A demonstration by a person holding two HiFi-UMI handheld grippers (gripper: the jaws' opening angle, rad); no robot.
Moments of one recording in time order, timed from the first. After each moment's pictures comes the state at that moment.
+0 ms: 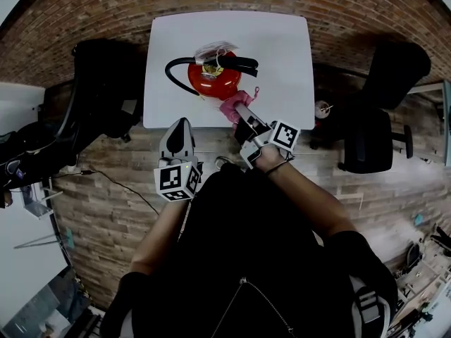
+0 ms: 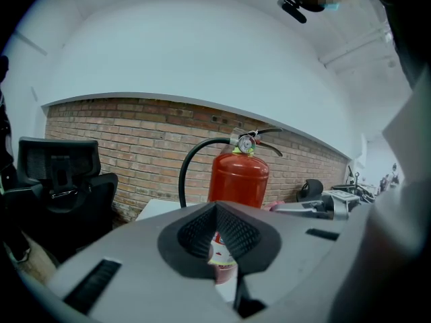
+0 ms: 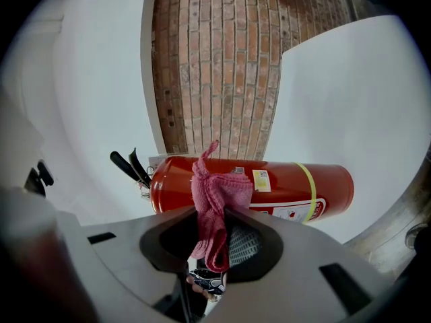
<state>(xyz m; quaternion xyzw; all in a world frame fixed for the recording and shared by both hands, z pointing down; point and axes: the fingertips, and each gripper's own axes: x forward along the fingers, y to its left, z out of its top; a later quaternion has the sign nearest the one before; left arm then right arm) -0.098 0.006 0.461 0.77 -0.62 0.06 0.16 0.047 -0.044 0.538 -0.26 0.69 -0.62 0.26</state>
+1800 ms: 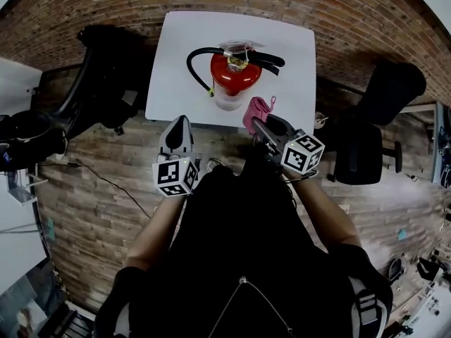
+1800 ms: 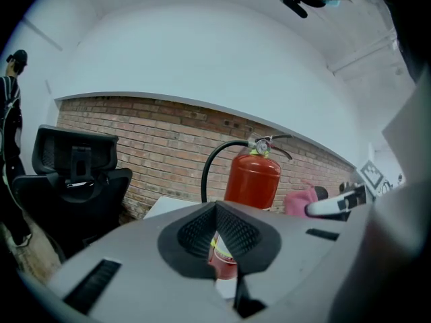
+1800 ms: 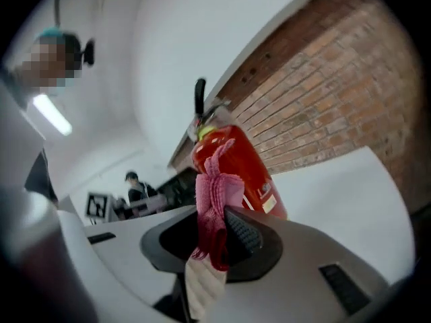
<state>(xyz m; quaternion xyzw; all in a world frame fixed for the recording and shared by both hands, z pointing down) -0.144 0.030 0.471 0.75 -0.64 0.03 0.17 0.050 0.008 0.496 -0.29 0.90 -0.32 -0.04</state>
